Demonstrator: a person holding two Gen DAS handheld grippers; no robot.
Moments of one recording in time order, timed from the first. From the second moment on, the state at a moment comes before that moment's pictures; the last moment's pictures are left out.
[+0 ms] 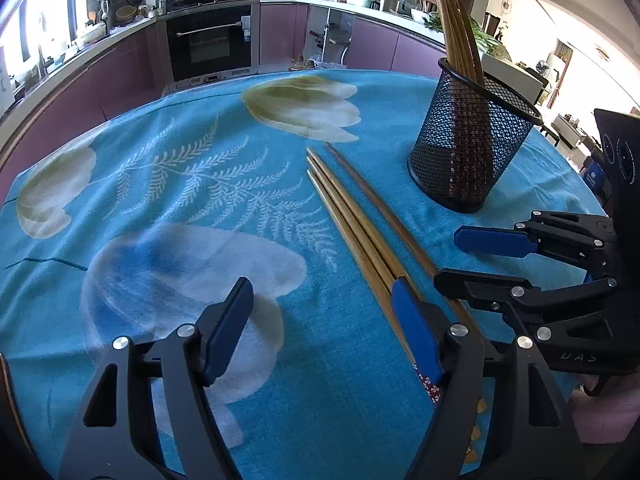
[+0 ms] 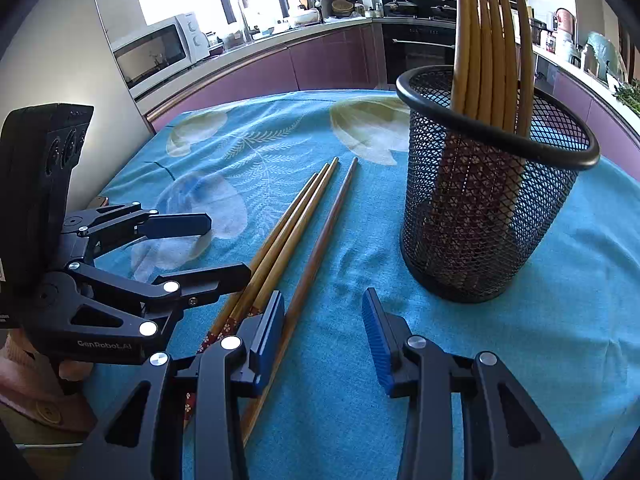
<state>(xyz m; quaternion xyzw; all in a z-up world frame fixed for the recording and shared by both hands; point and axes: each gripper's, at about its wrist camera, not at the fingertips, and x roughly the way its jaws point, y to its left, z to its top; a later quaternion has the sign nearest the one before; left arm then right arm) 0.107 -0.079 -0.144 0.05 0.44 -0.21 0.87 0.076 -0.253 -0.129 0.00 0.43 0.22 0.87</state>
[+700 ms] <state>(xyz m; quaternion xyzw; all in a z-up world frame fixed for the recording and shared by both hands) 0.106 -0.079 -0.144 0.05 0.45 -0.22 0.87 0.077 -0.253 -0.129 0.00 0.43 0.22 0.87</state>
